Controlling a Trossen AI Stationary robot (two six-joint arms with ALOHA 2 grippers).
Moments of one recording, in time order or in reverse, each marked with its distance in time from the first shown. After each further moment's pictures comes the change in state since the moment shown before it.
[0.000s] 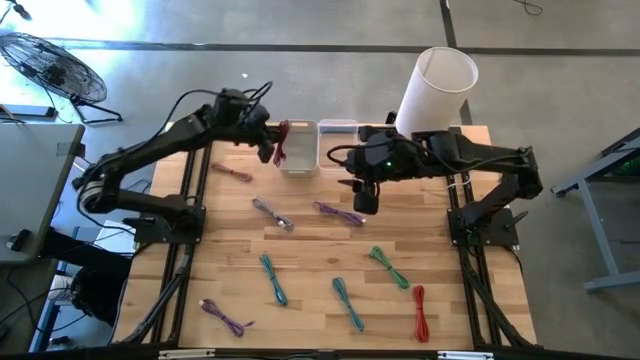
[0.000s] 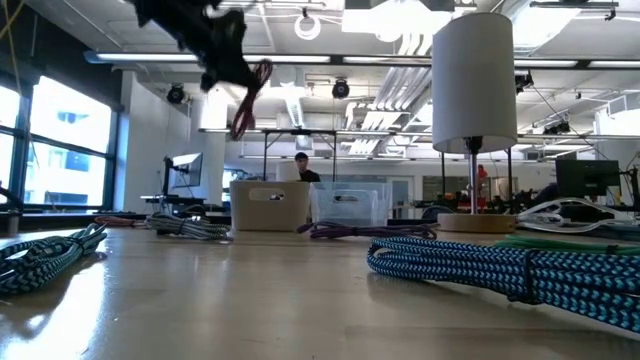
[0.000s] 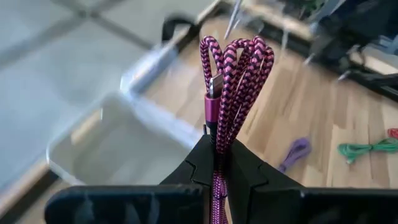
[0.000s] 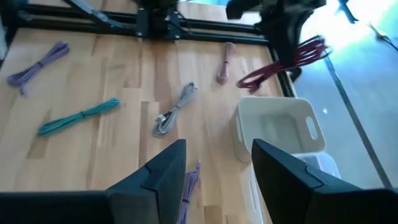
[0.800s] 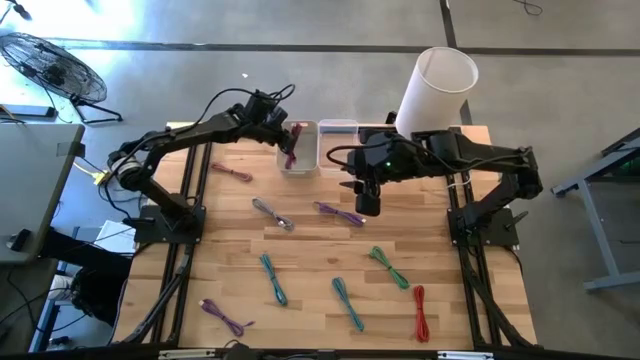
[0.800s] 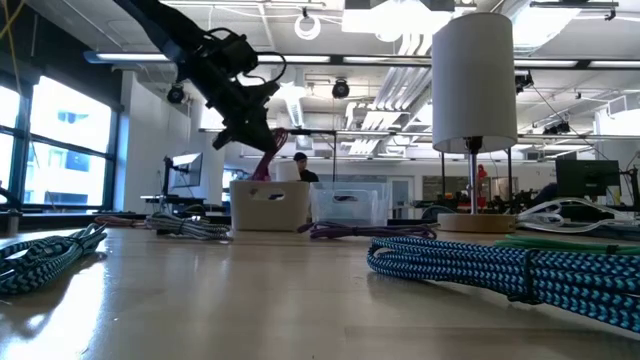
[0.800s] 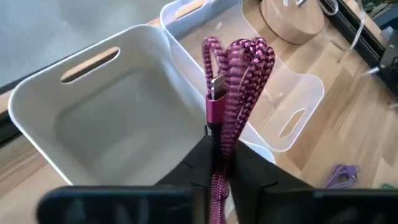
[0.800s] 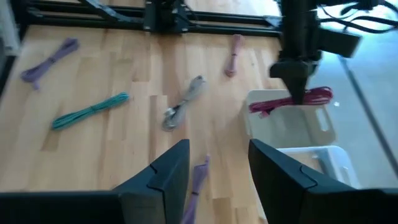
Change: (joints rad) left arm 0.054 0.307 -0.001 0.162 -0.004 -0.223; right arm 0.002 0.000 0.000 -0.025 -0.063 0.010
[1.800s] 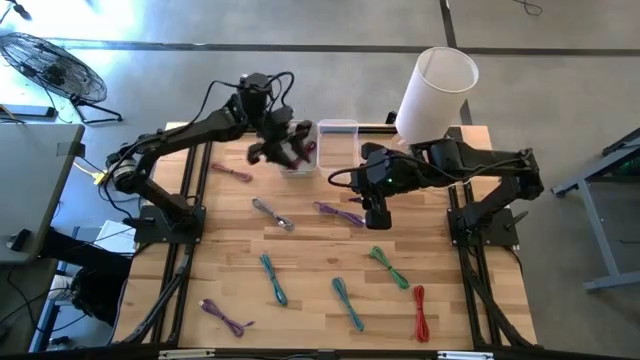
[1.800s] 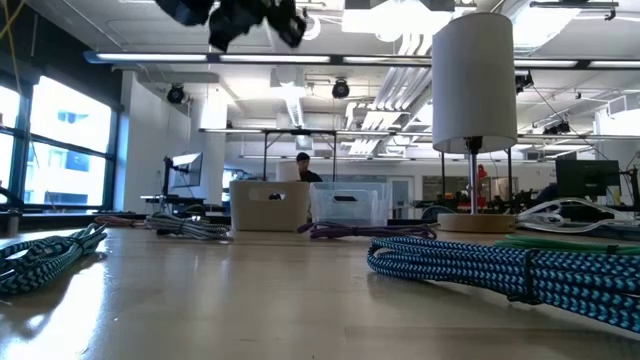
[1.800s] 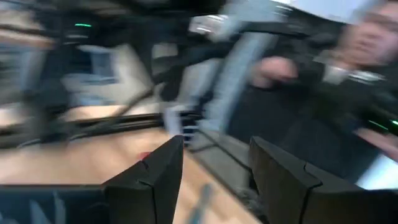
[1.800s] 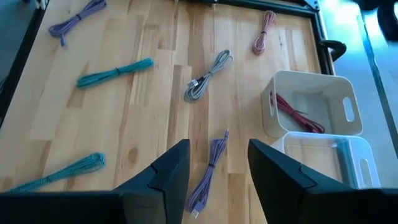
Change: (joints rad) left arm -0.141 -0.034 0.206 0.414 1.163 0.132; right arm 0.070 0.000 0.000 -0.113 -0.009 -0.022
